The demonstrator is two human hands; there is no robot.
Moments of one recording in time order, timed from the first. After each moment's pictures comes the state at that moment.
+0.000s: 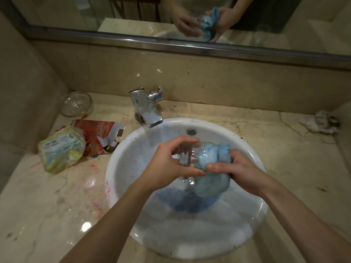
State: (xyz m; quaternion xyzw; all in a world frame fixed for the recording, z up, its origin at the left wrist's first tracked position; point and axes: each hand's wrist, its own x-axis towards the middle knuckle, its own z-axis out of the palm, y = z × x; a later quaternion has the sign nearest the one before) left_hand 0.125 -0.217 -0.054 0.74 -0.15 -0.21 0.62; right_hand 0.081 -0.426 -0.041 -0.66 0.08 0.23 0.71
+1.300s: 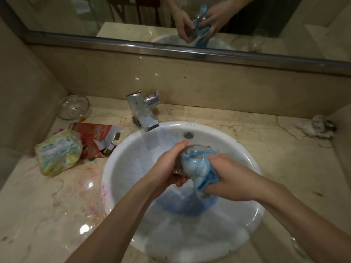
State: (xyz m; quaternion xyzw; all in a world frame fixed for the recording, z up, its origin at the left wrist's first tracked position) left_hand 0.127 -0.243 -0.041 0.60 0.12 -0.38 0.69; right_hand 0.086 -0.405 0.014 -0.89 -0.18 0.21 0.37
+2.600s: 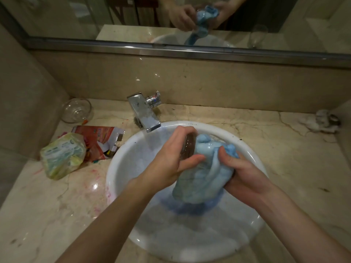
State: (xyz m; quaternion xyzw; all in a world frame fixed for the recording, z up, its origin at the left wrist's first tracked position) left_hand 0.136 -0.230 -0.034 0.78 -0.29 -0.11 0.54; right_hand 0.073 -0.409 -0.015 -0.42 0.14 0.22 0.87
